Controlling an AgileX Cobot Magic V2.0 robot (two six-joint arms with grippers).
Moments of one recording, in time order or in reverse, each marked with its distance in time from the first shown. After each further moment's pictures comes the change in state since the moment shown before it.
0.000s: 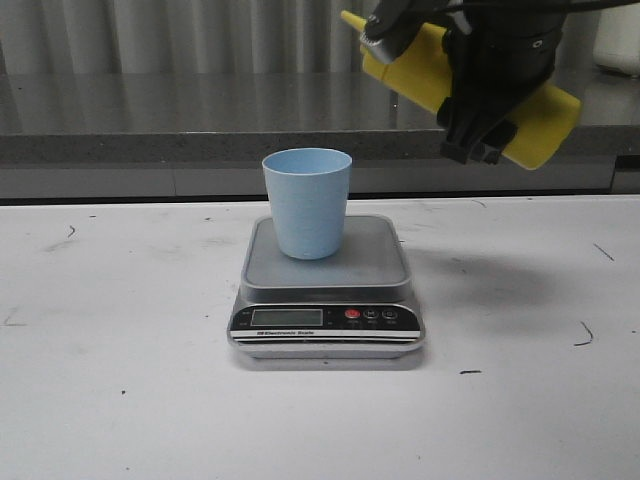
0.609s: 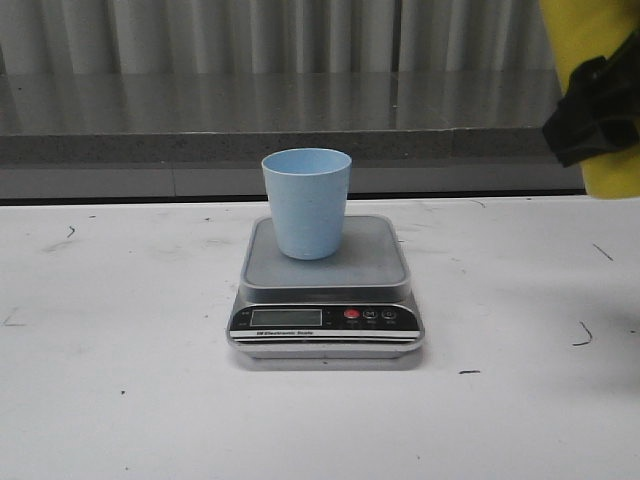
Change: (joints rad) left arm 0.000 0.000 0.000 0.000 0.000 0.000; right arm -0.362 -0.396 0.597 0.112 -0.789 0.266
